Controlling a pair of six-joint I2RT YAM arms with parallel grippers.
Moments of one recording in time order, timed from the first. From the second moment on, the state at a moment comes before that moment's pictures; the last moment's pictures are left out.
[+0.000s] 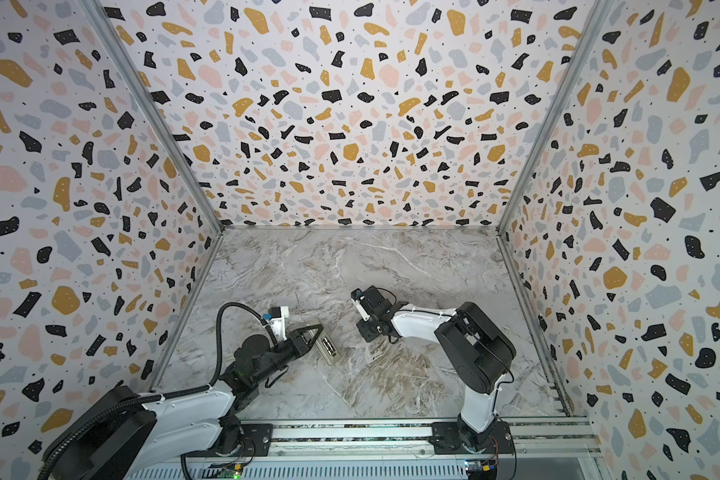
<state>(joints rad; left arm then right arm) -0.61 1.11 0.09 0.83 0.16 -1.01 0.77 1.78 0.98 -0.24 0.02 0.06</state>
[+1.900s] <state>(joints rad) -0.61 1.05 0.02 0.88 0.00 -1.07 1.09 1.55 1.04 -0.31 -0.07 0.15</state>
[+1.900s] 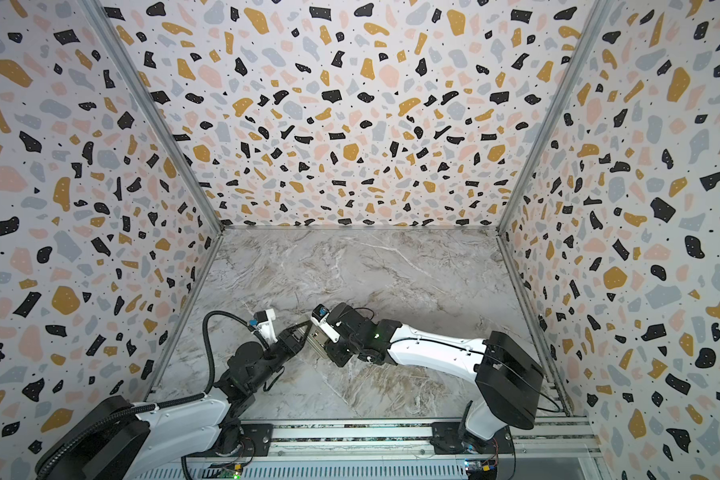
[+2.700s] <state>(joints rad) -0.61 1.06 0.01 0.90 0.03 -1.07 1.09 1.58 1.04 -0.26 -0.08 0.16</state>
